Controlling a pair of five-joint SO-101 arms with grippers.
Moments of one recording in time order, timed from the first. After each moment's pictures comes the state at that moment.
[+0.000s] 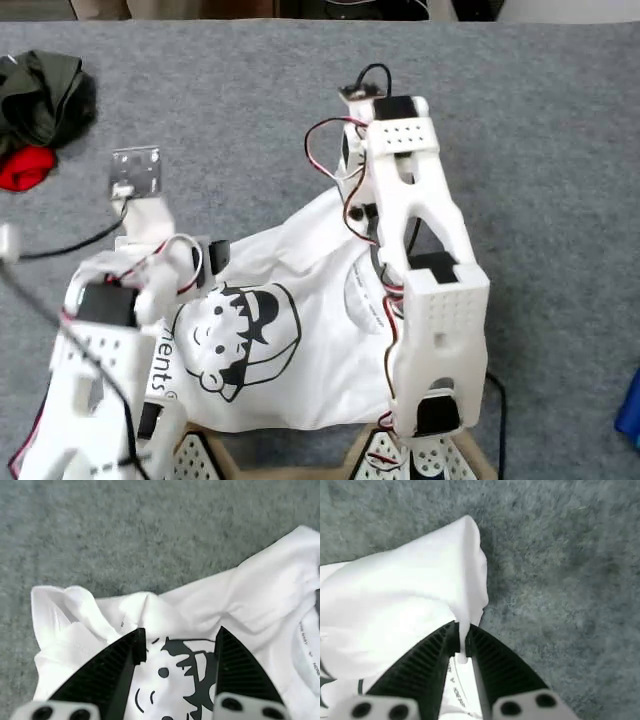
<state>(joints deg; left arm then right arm) 4.0 -51.5 49.8 64.5 2.3 -11.7 37.8 -26.9 92.4 -5.1</state>
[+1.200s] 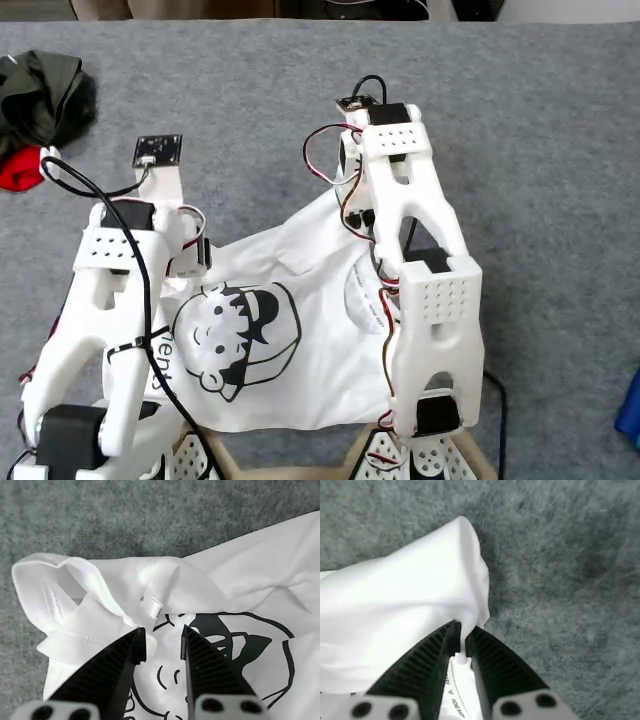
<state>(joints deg) 0.2 -22.2 37.0 70.1 -1.6 -11.7 41.8 -28.4 91.6 -5.1</state>
